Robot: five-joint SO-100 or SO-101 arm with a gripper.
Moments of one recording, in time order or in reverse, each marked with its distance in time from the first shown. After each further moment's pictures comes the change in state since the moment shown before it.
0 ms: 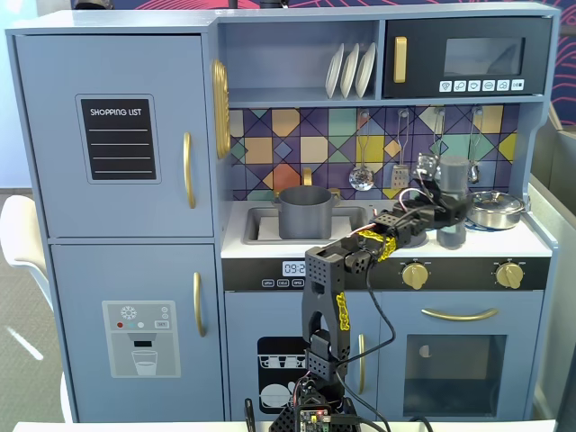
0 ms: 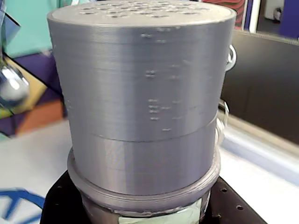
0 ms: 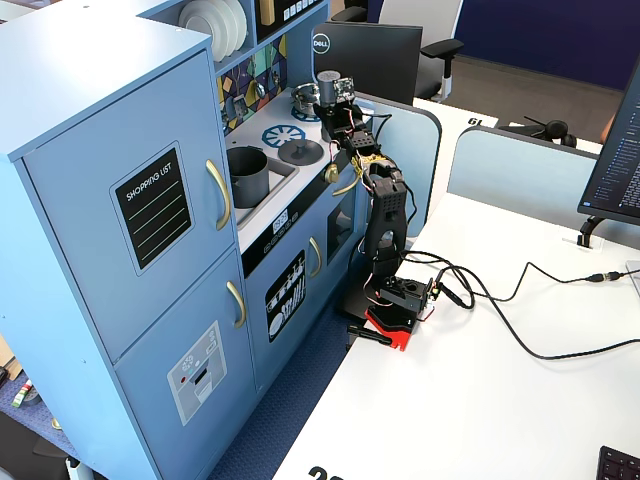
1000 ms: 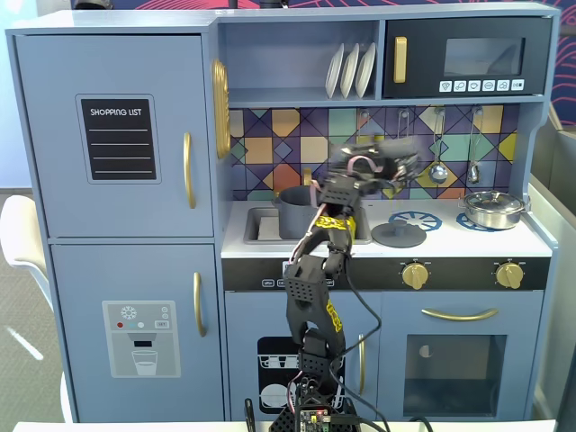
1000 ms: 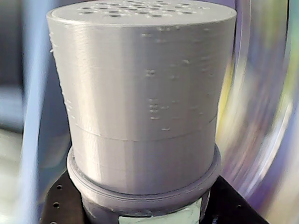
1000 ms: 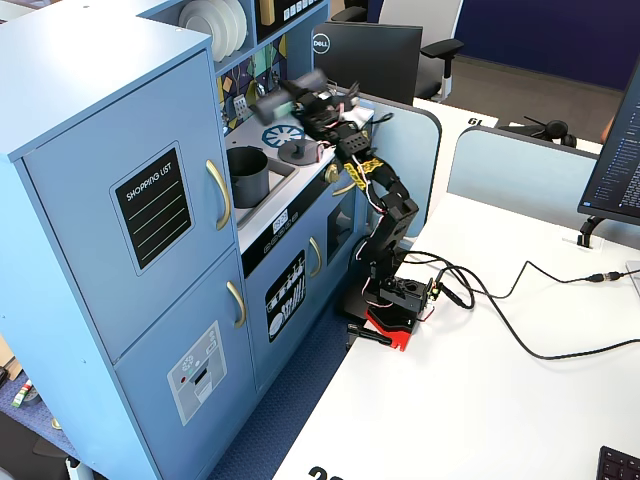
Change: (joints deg) arm -17.1 21.8 -4.8 21.9 69.5
